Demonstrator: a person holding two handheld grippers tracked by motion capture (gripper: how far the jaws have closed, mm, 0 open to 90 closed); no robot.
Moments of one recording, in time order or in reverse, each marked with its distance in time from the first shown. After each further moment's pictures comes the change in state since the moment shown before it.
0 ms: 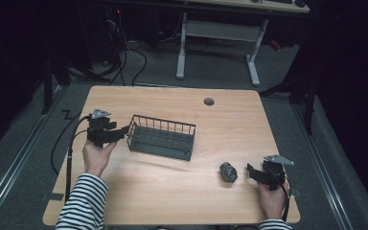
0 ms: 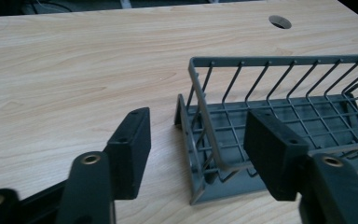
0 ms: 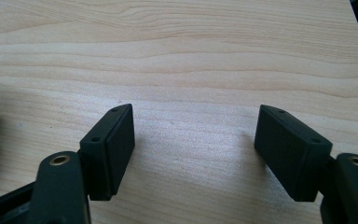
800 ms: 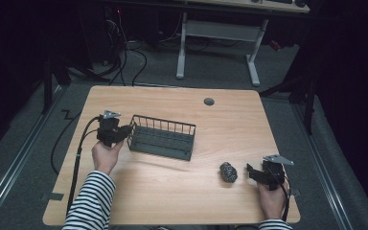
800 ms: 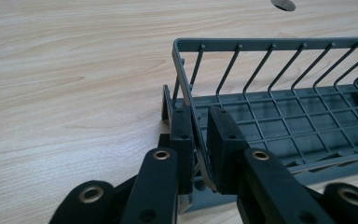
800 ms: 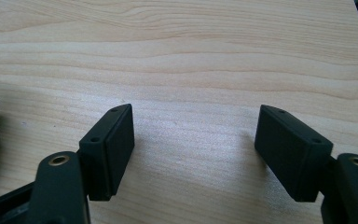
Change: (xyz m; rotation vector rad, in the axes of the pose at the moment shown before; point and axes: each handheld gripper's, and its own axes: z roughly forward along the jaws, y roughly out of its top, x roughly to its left) left arm -0.008 -0.004 0.023 0.049 -0.001 0.004; right arm 0.001 0.000 0.000 -0.003 0.010 -0.004
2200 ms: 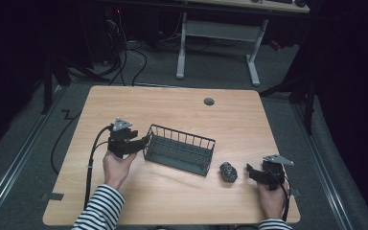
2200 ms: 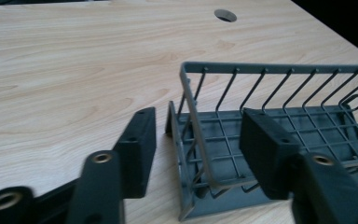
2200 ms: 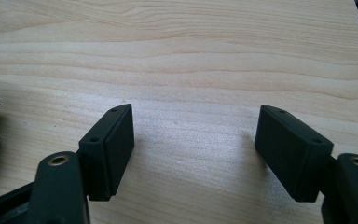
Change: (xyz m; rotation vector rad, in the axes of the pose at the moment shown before) left arm -0.048 -0.012 -0.025 -0.072 -0.085 0.023; right arm 0.000 0.000 0.000 0.000 0.001 0.000
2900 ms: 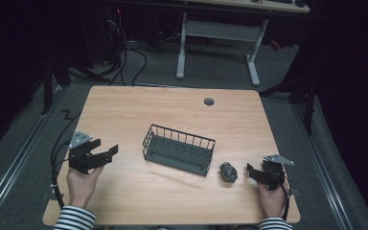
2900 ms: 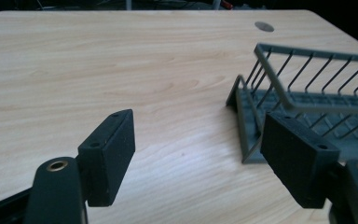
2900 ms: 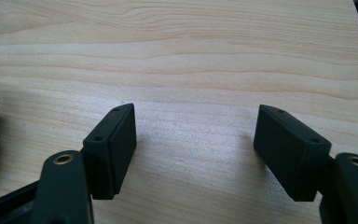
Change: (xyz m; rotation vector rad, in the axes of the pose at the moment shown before) left arm 0.049 -0.049 -0.070 -0.068 0.105 -0.033; right arm -0.001 0.000 0.000 -0.002 -0.002 0.003
